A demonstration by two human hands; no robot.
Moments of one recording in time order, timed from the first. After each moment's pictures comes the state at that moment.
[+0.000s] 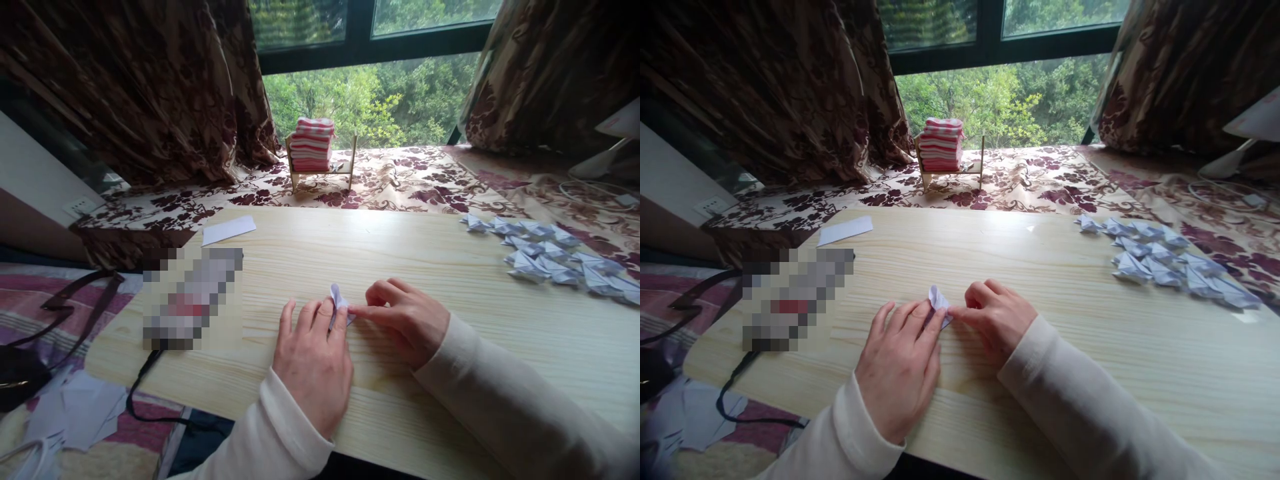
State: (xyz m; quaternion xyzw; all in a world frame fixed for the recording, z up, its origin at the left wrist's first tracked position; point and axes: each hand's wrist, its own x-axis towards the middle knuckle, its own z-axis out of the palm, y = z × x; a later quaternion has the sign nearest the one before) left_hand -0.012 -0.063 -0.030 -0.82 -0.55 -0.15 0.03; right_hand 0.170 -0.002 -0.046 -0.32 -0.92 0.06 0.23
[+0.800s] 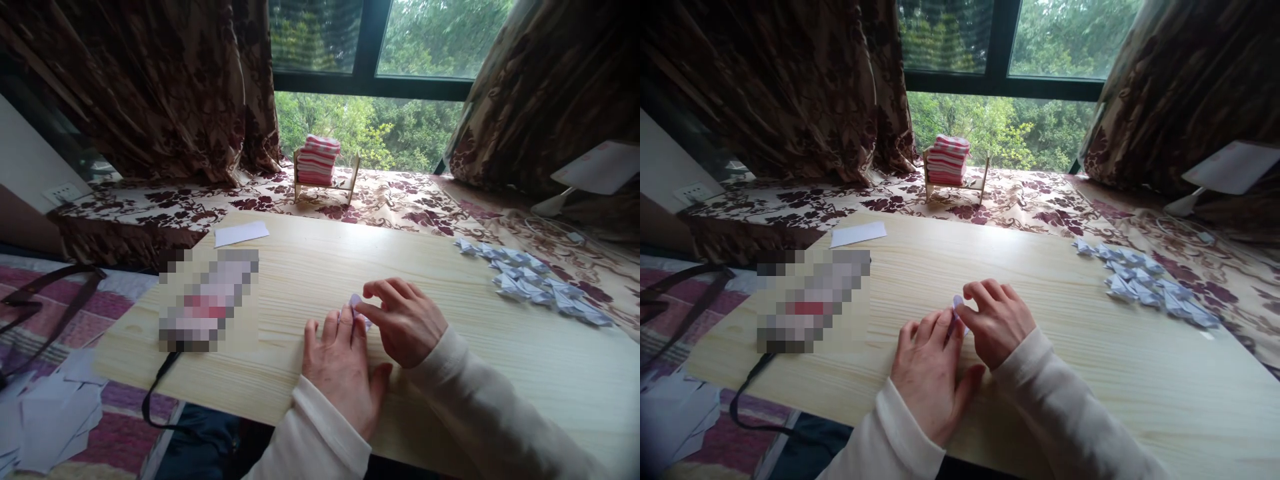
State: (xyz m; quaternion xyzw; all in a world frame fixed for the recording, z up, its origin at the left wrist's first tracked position) left_hand -0.014 -0.068 -0.034 -0.80 -0.58 -0.16 -0.07; right_hand 0.122 -0.010 -0.023 -0.37 -0.89 -0.15 0.23
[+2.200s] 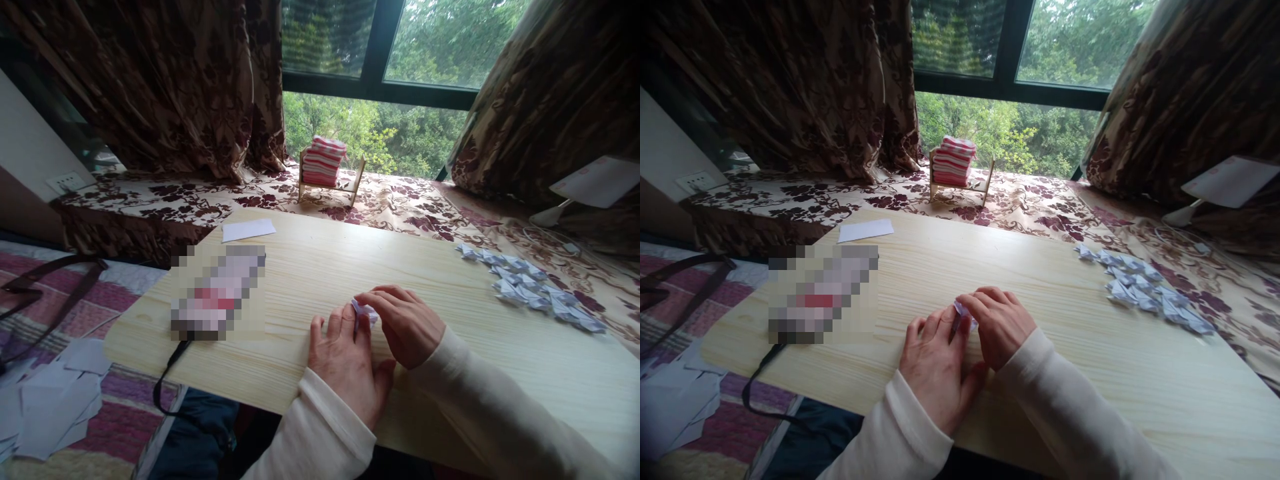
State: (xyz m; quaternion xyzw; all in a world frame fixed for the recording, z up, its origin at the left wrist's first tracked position) left_hand -0.015 -0.068 -0.033 -0.78 -0.59 -0.18 -0.11; right_hand 0.121 -0.015 -0.031 -0.39 -0.89 -0.02 0.23
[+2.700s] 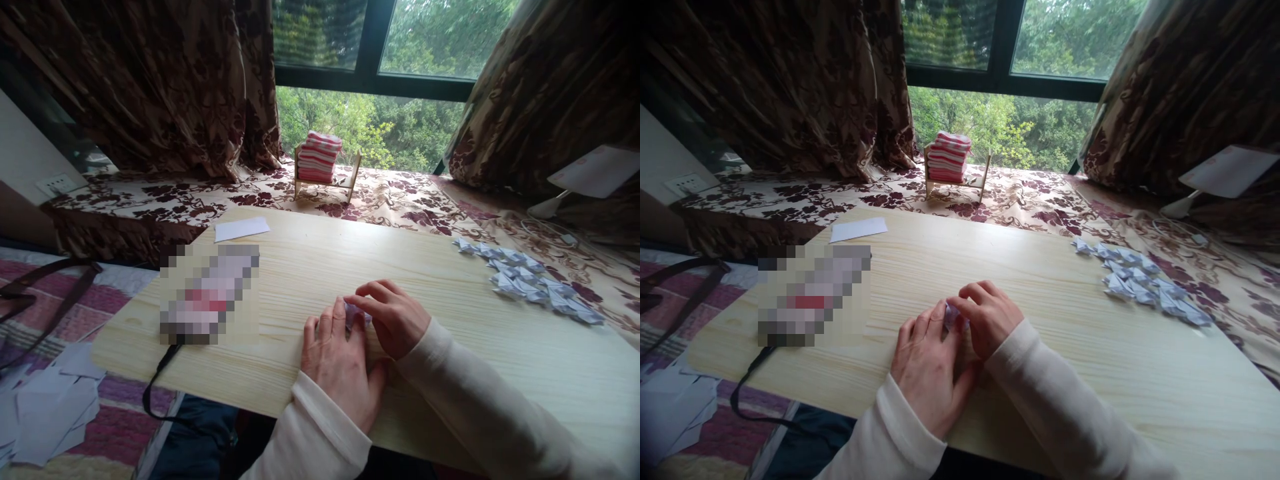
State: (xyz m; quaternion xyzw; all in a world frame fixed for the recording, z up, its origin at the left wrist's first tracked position) left_hand -0.014 -0.072 -0.034 -0.77 -0.61 -0.18 -0.08; right_hand 0.119 -0.004 -0.042 -0.36 -0.89 0.00 0.29
